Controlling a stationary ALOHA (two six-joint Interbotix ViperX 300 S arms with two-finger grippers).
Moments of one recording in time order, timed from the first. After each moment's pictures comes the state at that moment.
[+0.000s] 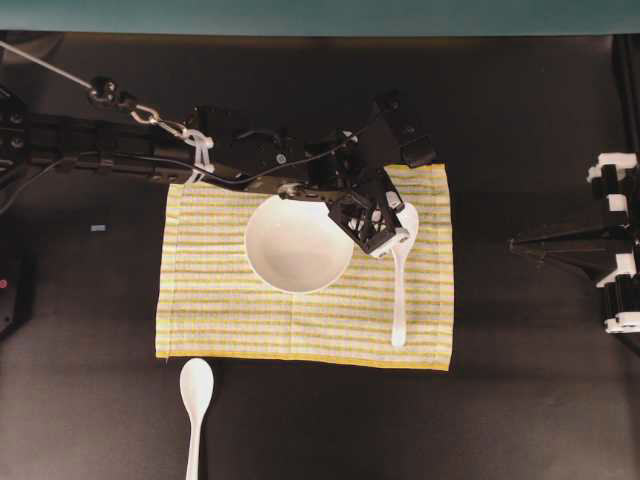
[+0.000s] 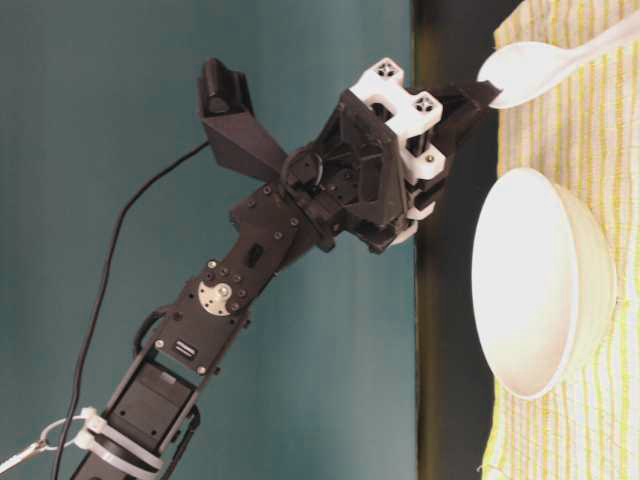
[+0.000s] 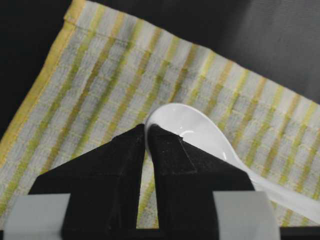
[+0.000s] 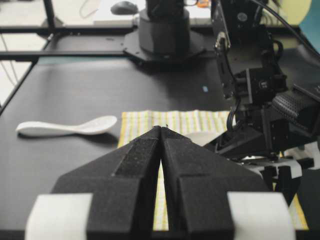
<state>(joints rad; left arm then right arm) 0.18 0.47 0.06 0.04 0.29 -0.28 0.07 -0.98 1.24 0.02 -0.23 0.01</state>
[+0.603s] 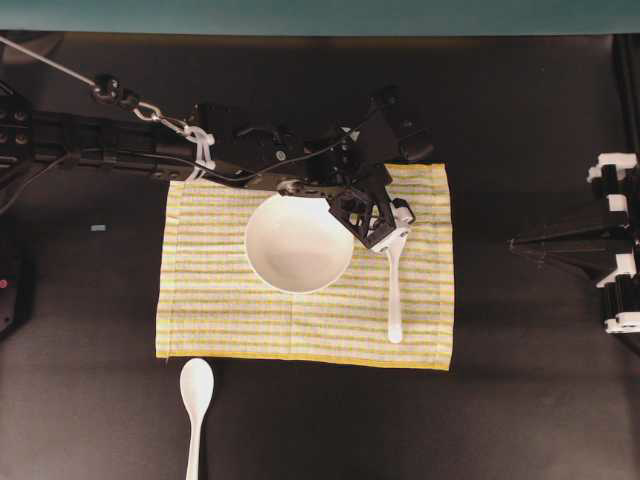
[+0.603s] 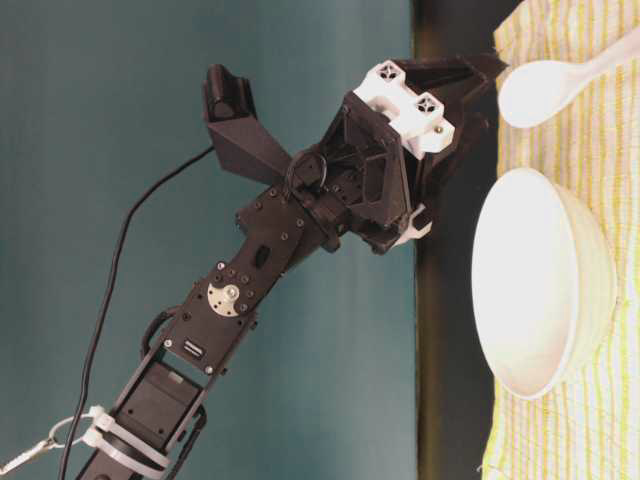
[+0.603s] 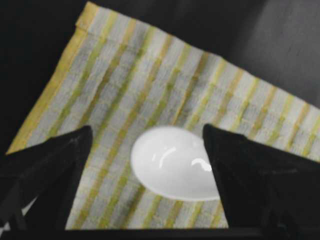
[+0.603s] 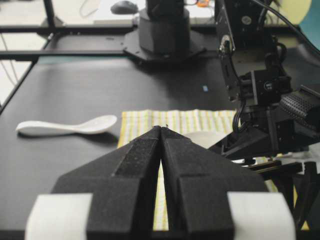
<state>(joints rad) 0.19 0.48 0.06 0.04 0.26 -0.29 0.07 -0.98 1.24 0.02 -0.23 0.01</state>
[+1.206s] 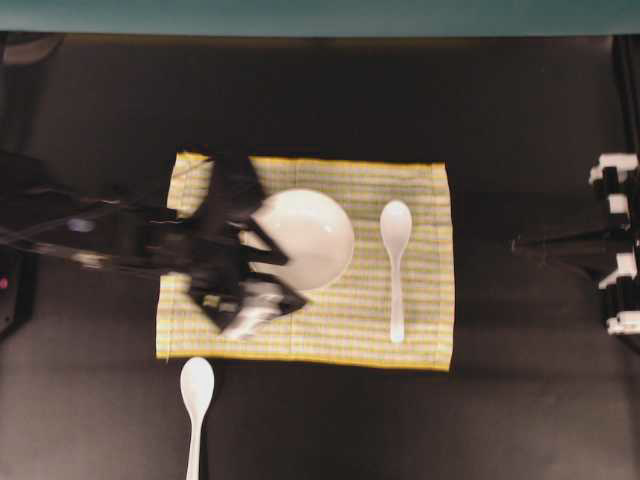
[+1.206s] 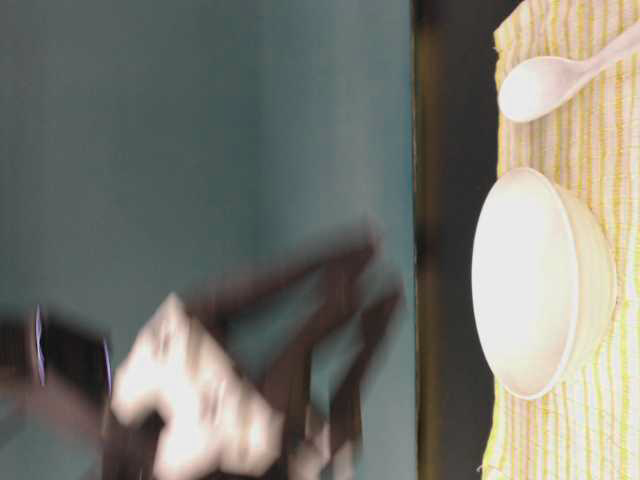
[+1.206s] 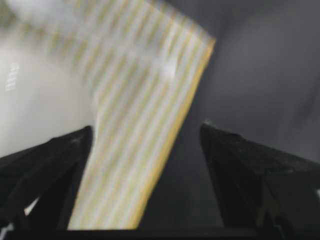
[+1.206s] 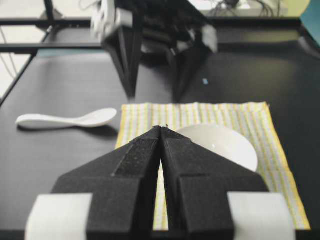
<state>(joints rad) -0.05 -0.15 0.67 0.04 0.14 -0.63 0.07 -0.99 1.24 0.02 -0.20 0.01</state>
